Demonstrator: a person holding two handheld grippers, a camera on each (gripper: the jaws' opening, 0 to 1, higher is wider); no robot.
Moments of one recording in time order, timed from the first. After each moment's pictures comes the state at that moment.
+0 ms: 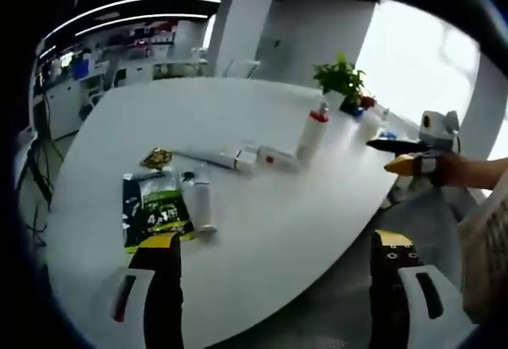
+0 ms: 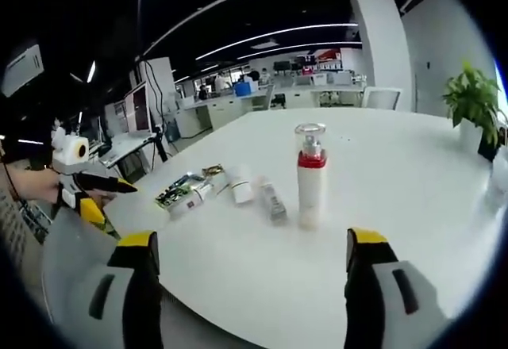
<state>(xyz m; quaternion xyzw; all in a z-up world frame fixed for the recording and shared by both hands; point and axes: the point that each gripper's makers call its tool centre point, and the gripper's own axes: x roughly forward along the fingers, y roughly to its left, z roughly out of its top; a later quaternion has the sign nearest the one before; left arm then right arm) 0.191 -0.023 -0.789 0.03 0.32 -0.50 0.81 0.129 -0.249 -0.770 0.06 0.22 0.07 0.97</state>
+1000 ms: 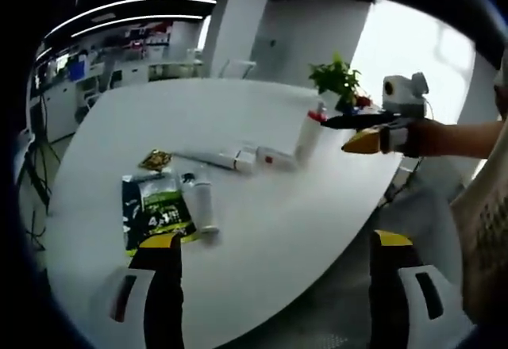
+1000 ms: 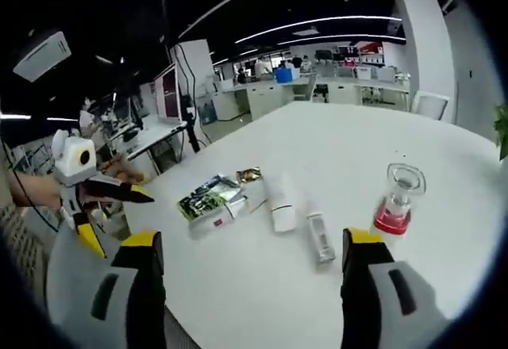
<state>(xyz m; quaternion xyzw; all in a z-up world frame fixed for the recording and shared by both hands) 0.199 -0.016 -0.794 0.03 0.32 -0.51 0.80 0.227 -0.188 -0.760 0.03 0.24 0.19 0.95</state>
